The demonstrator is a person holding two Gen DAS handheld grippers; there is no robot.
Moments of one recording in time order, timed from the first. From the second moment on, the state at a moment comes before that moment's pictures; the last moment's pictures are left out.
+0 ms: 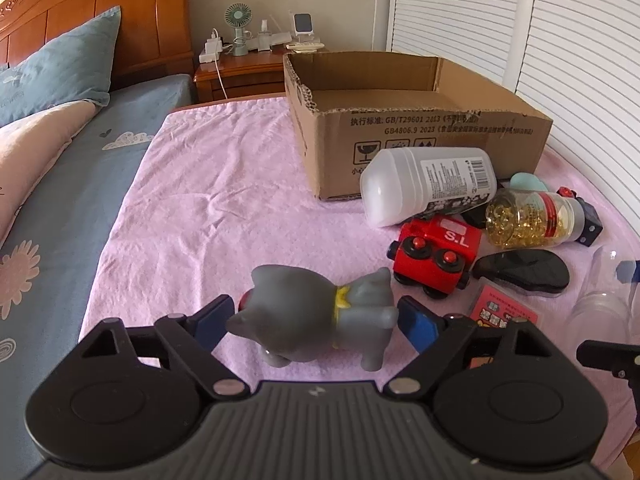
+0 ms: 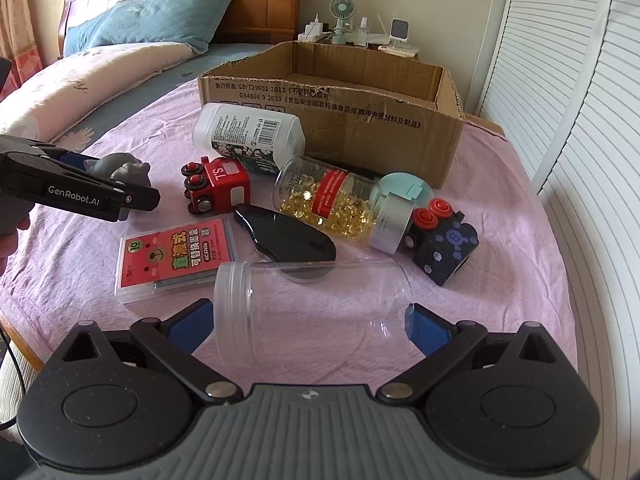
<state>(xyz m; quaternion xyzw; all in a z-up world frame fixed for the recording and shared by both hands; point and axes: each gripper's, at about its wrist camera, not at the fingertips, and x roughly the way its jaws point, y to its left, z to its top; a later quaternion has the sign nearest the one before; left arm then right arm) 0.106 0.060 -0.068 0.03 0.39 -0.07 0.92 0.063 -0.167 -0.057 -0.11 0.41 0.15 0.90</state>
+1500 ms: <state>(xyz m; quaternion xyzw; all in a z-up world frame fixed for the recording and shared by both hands) 0.331 -0.018 0.030 0.09 0.38 -0.11 0.91 0.225 -0.198 0.054 -0.08 0.34 0.18 0.92</state>
